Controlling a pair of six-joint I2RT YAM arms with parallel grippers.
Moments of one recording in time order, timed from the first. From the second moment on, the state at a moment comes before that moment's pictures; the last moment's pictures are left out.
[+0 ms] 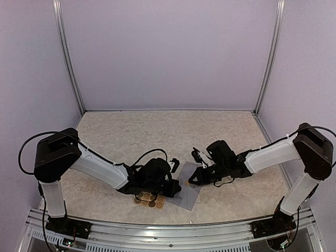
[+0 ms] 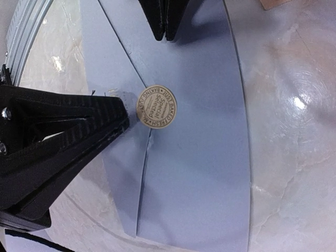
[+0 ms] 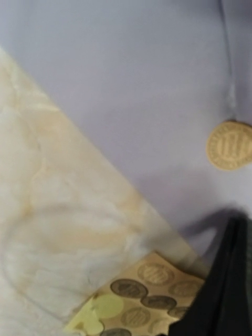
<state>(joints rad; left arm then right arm) -1.13 1.95 0.93 0.29 0.02 -0.67 0.82 1.64 0.70 0.12 -0.32 0.57</state>
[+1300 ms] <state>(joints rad) -1.12 1.95 0.93 0.29 0.02 -0.67 0.84 1.76 0.76 0.17 -0.33 0.57</state>
